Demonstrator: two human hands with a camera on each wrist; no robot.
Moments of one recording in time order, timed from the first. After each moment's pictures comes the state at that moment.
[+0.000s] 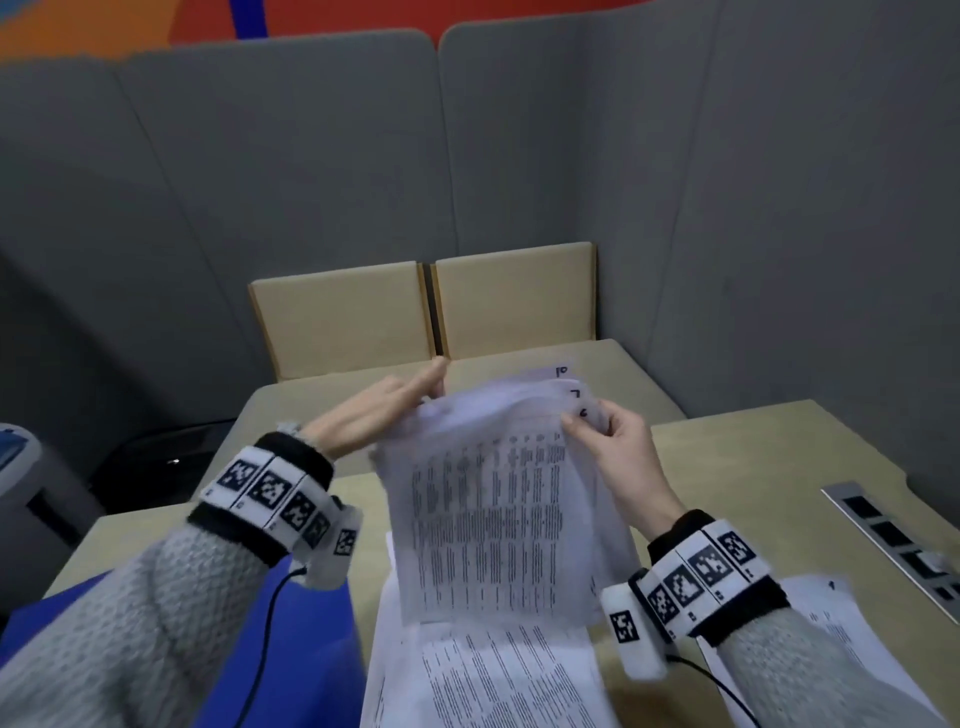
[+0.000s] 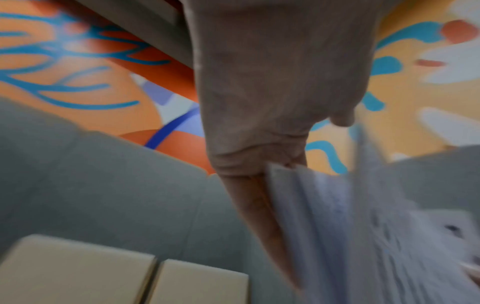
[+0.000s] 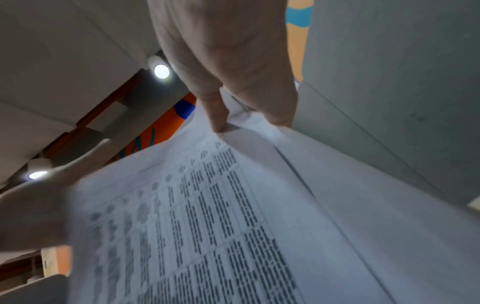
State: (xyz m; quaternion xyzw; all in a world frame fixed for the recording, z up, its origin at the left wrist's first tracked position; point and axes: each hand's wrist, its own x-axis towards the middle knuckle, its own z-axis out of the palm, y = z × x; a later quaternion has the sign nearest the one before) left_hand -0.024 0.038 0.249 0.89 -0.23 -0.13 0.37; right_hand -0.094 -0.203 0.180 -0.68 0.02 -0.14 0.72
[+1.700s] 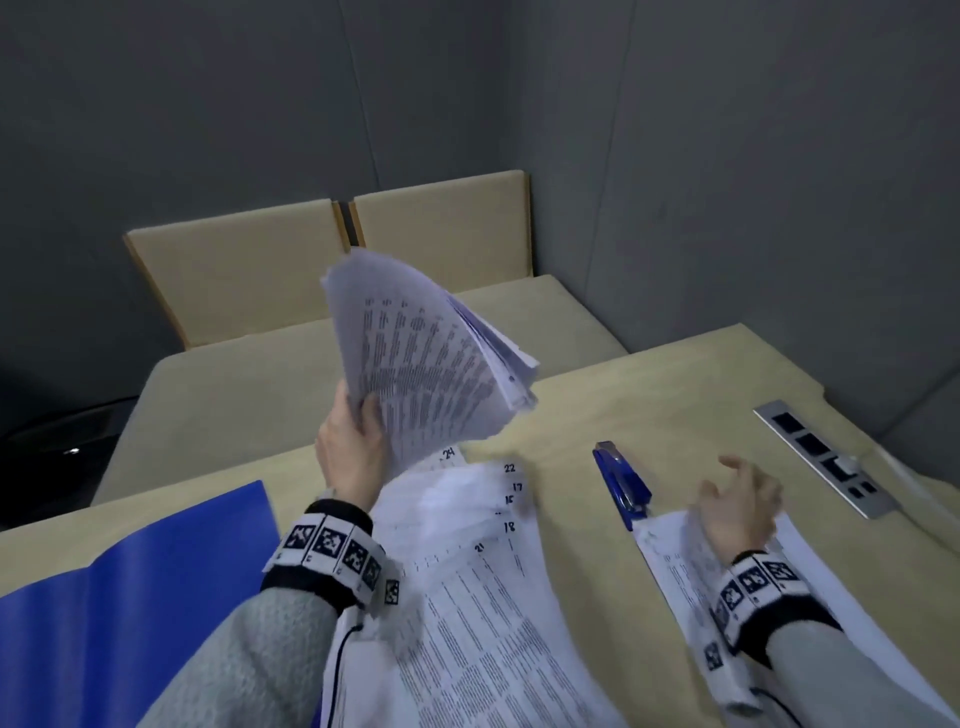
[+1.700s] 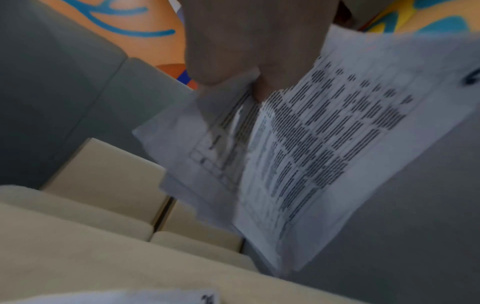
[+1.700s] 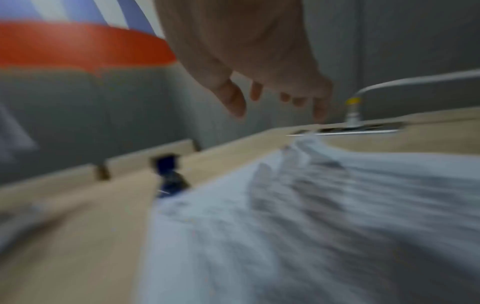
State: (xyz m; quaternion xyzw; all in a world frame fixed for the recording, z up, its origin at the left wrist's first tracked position) left_hand 0.000 -0.006 0.108 0.87 -0.01 0.19 0.45; right_hand -0.147 -0.351 0.019 -0.79 0.48 -0.15 0.35
